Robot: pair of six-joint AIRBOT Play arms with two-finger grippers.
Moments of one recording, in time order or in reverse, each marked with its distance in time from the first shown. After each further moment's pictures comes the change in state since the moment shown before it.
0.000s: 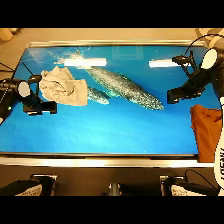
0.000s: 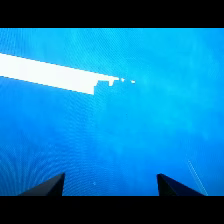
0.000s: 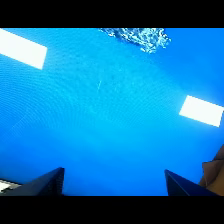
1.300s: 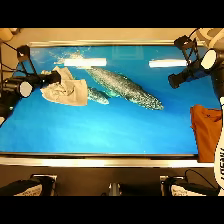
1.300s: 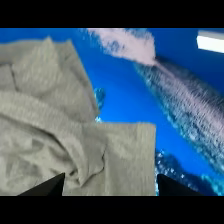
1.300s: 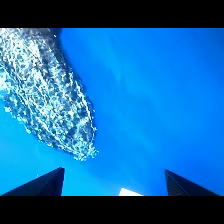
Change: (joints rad) left arm -0.004 -0.013 -0.001 -0.024 0.856 -0.081; right arm 0.000 0.000 0.000 -0.053 -0.443 -0.146
